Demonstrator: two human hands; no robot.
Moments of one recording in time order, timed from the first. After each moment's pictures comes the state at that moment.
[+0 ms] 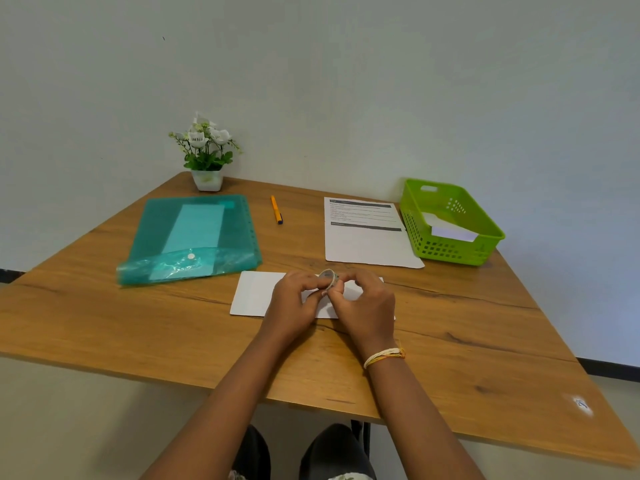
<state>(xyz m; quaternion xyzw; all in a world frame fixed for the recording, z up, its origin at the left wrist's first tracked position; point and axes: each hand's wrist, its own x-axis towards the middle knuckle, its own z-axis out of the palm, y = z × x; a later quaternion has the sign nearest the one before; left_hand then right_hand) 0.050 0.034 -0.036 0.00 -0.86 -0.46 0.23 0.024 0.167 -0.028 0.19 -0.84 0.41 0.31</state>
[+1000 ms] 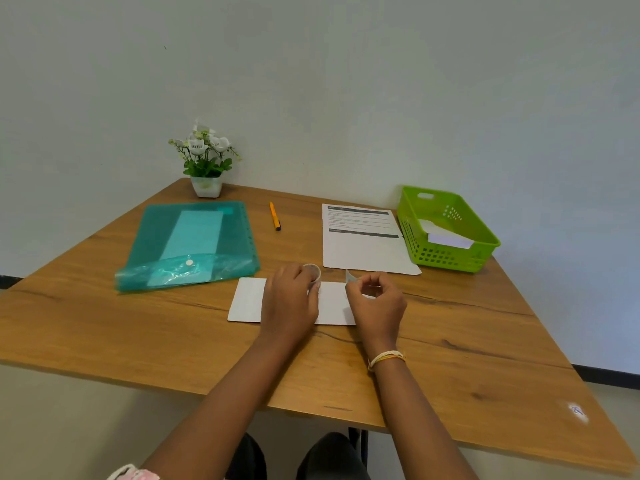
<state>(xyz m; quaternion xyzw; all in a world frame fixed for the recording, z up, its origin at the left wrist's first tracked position) 0.041 0.037 -0.034 0.03 -0.90 -0.24 0.36 0.007 0.174 -0.035 0.05 -0.77 0.57 0.28</state>
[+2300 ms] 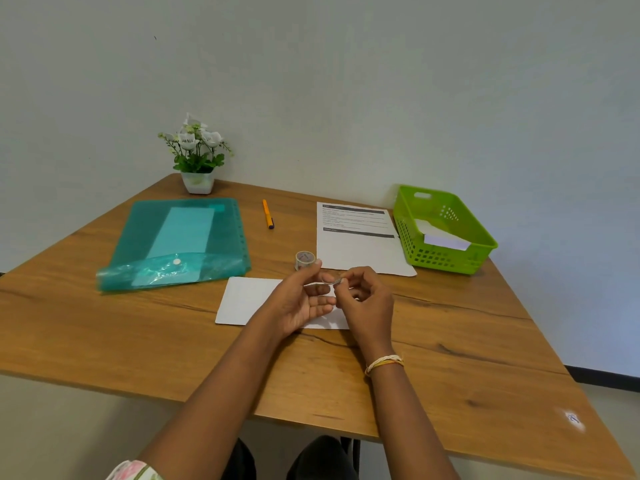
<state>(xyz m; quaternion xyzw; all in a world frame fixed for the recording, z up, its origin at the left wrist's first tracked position) 0.016 0.041 -0.014 0.12 -0.49 -0.86 -0.09 0.007 0.178 -0.028 0.16 -0.74 0.61 0.21</state>
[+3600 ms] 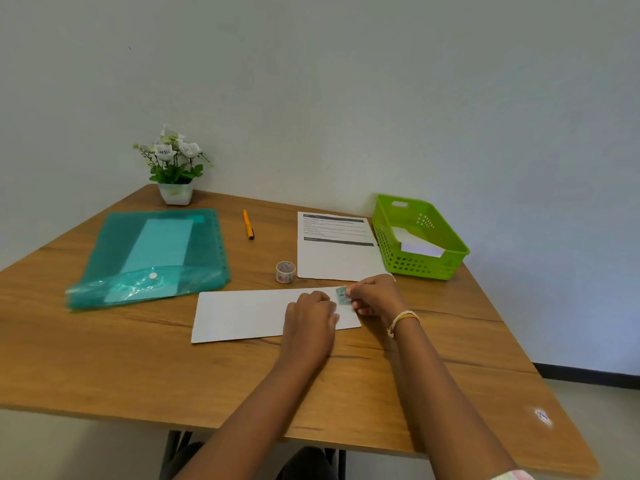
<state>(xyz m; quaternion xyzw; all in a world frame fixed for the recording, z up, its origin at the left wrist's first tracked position) 0.019 0.104 -0.046 0.02 -0.95 -0.25 0.21 -0.060 0.229 0.000 -0.06 -0.83 0.54 -0.10</state>
